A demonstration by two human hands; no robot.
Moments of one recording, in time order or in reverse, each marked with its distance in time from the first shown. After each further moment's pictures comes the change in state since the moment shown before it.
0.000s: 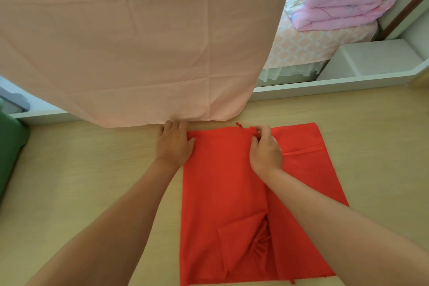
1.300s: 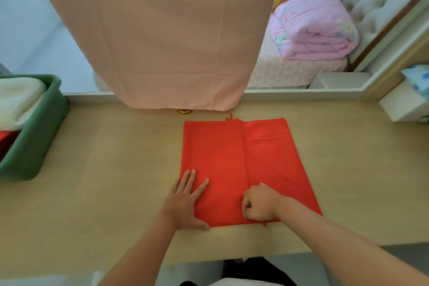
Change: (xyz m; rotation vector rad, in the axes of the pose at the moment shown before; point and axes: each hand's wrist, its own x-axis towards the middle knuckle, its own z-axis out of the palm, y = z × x) left_hand -0.255 0.018 -0.001 -0.001 -0.429 0.300; right_hand -0.183 0.031 -0.087 -0.751 -0.937 -0.525
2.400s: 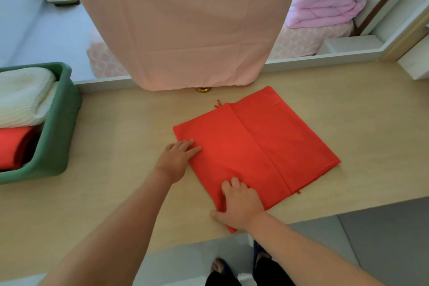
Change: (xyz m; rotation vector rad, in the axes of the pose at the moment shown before) left_hand -0.007 -0.135 -0.042 0.168 -0.002 0.059; right_hand 0.053 -0.190 0.064 0.059 0.250 0.302
